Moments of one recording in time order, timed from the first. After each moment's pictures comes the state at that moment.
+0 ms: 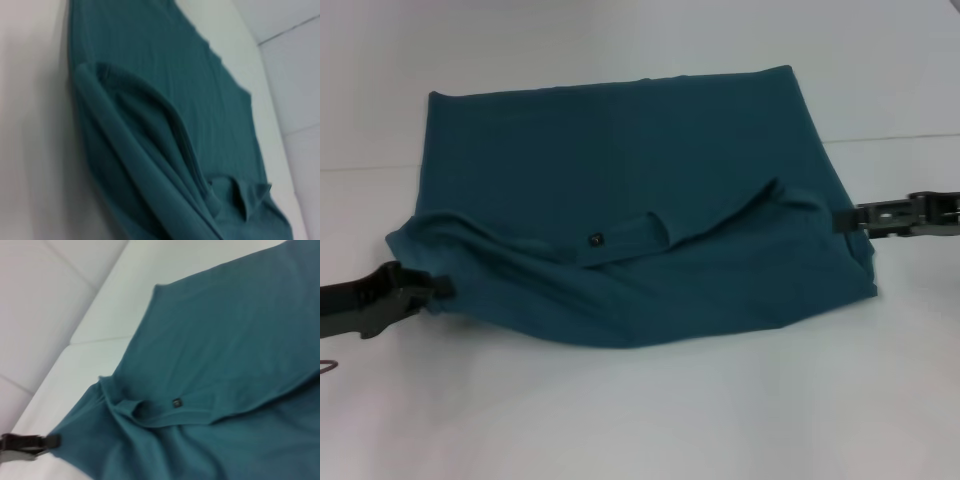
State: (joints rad) left arm -0.59 -1.99 0.49 0.55 2.19 1.34 -2.40; right arm 0.62 1.88 -0.64 -0.81 -2.20 -1.57 2.32
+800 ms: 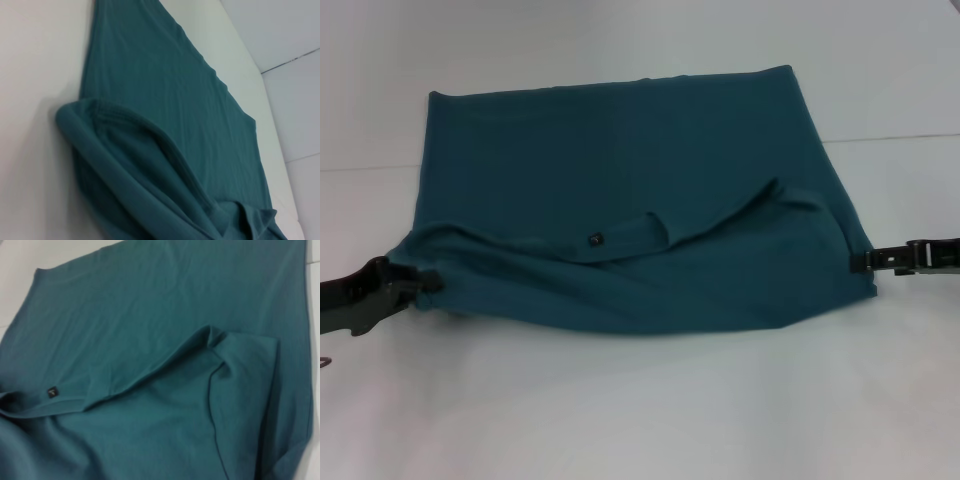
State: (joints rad) left arm -0.58 -2.00 0.45 0.55 2.19 1.31 -2.39; right arm 0.59 1.91 -0.71 -0.72 -2.33 -1.28 2.30
